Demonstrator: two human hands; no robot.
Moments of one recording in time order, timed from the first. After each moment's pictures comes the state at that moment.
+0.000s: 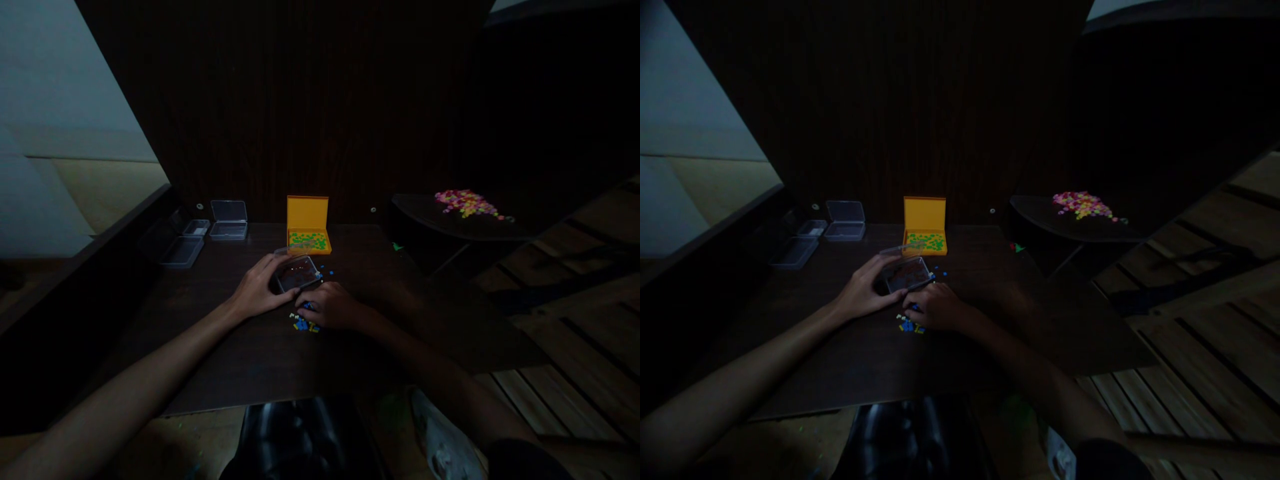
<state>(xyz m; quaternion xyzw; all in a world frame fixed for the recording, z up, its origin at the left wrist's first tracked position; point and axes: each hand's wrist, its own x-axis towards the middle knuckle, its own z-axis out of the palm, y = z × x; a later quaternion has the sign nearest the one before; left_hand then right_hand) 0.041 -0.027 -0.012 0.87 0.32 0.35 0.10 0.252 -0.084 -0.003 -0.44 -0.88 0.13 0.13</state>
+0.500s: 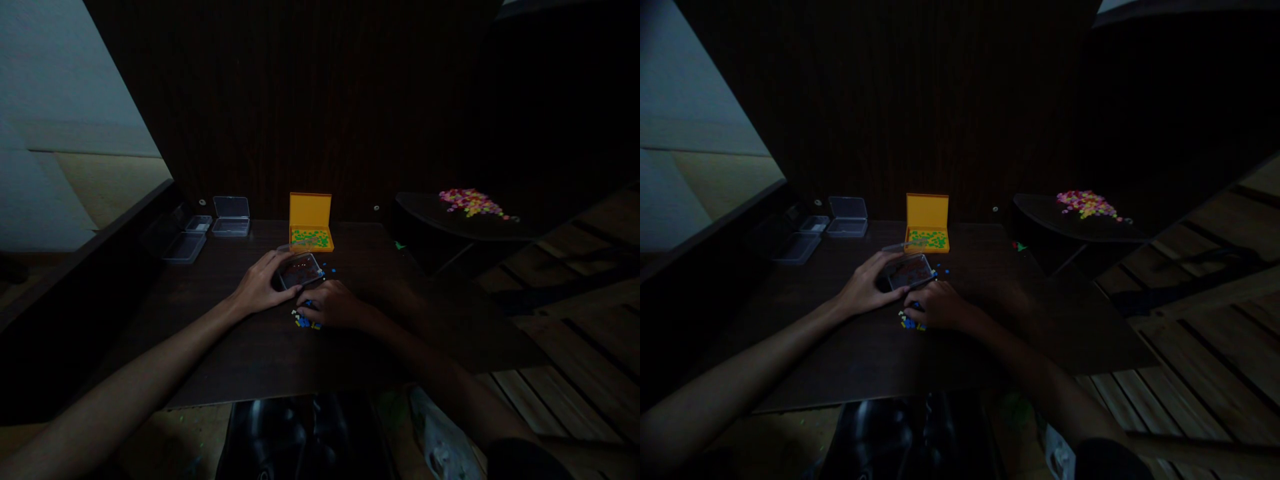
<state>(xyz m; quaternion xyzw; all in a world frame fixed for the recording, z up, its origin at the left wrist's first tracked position) 0.041 -0.028 -0.012 0.87 0.31 0.36 0.11 0.249 -0.087 0.004 -0.44 -0.88 0.14 0.12</state>
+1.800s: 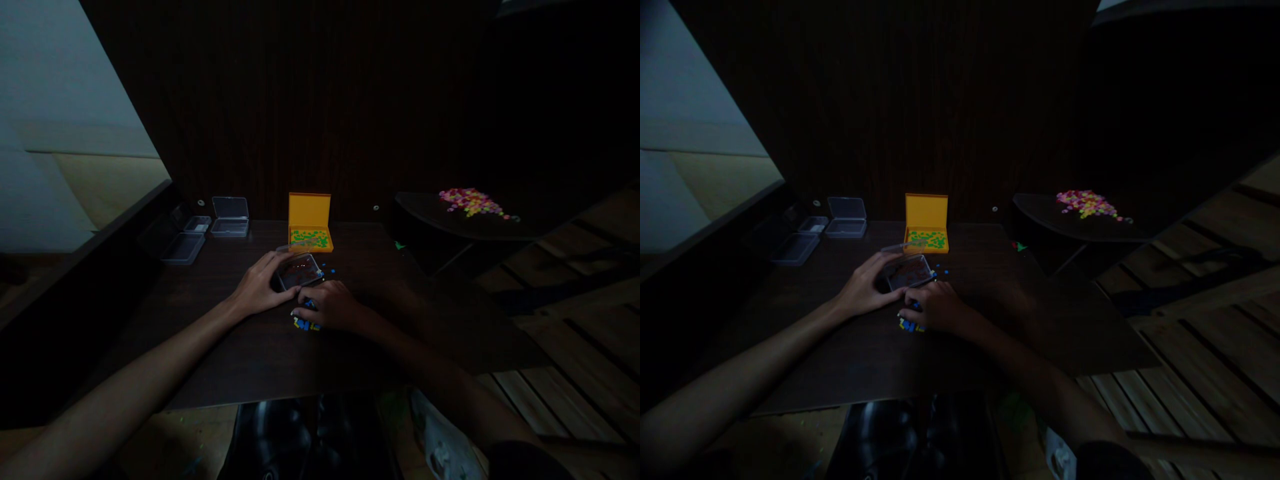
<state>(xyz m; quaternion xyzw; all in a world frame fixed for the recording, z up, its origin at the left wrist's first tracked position) 0.041 -0.029 -0.010 0.87 0.31 0.35 0.11 0.245 -0.090 0.000 -0.49 -0.85 0.11 0.14</state>
